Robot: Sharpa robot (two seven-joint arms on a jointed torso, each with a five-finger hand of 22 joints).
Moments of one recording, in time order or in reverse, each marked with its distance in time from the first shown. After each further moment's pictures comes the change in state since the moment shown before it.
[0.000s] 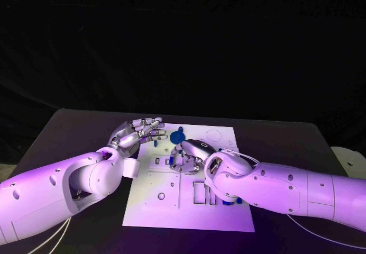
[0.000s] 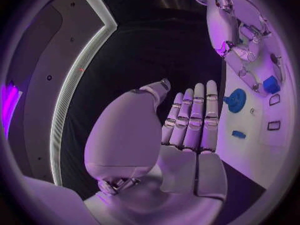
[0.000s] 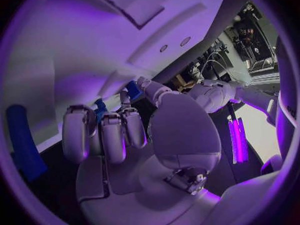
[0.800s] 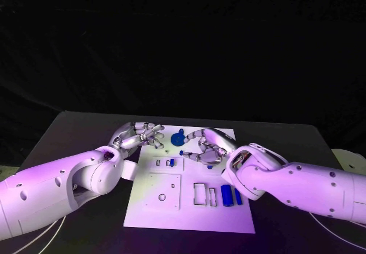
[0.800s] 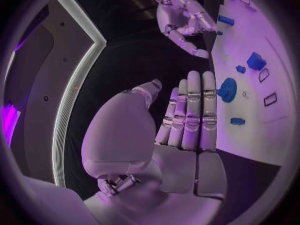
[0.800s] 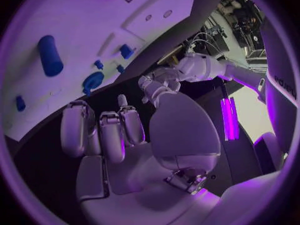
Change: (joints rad) left arm 0.001 0.007 0.000 -0.072 -0.235 0.012 -0.102; left_hand -0.147 -0.013 -0.045 0.070 0.000 0.113 -0.047 0.080 0.046 0.264 -0.102 0.161 0.093 0.300 -0.120 0.328 0.202 0.000 0.208 -0.102 0.213 0.097; right arm 0.049 -0.205 0.019 0.168 0.181 -0.118 0.156; right_hand 0.033 0.009 -0.079 0.041 0.043 -0.082 0.017 -0.038 -0.004 -0.029 0.021 -0.037 0.000 0.000 0.015 -0.016 0.000 0.000 -0.027 0.020 -0.052 0.000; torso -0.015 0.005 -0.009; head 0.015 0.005
